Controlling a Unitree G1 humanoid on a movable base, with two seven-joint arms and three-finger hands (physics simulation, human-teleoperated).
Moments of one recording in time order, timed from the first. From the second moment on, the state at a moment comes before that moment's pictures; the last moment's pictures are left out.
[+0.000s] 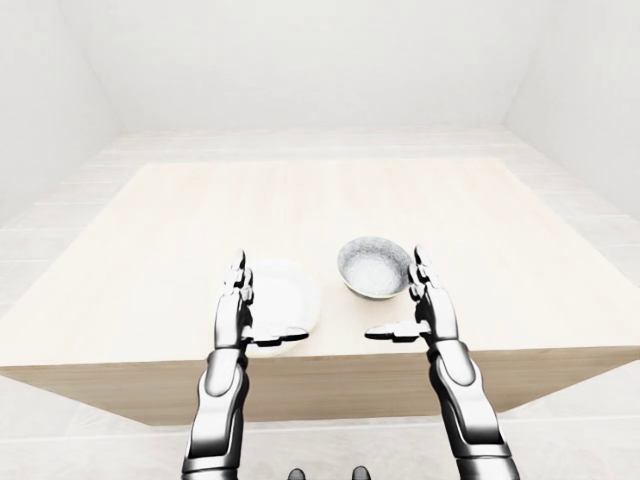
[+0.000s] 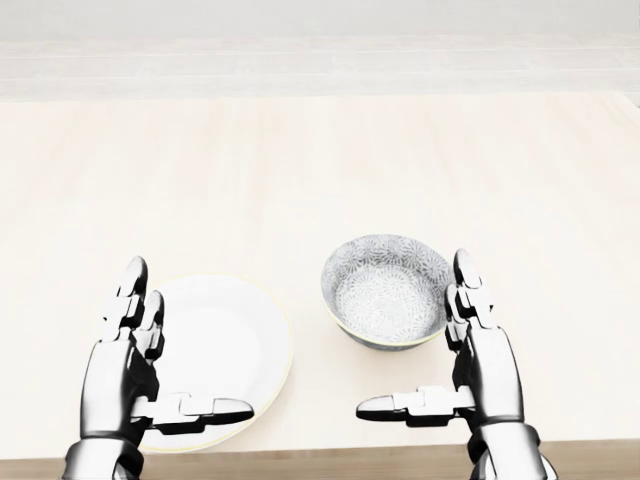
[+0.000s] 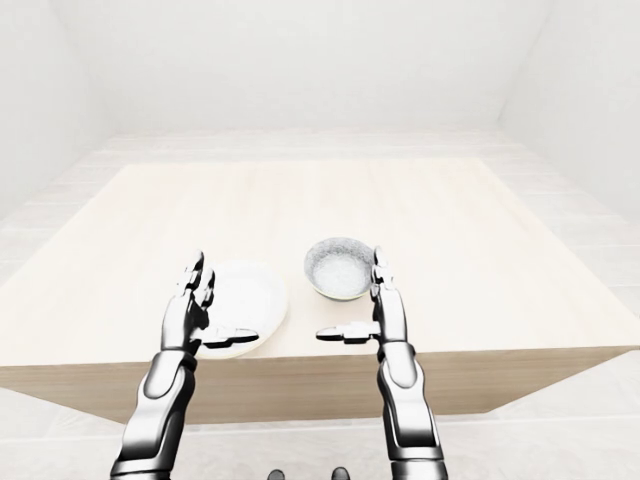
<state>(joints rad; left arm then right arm) 0.02 -0.03 0.05 -0.02 -0.02 -0.01 -0.04 0.01 -0.01 -0.03 -0.03 -0.01 0.02 0.03</state>
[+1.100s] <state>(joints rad) -0.03 0.06 0.09 -0.29 0.03 0.09 -0.13 -0.03 -0.04 -0.04 -0.30 -0.05 0.09 0.08</state>
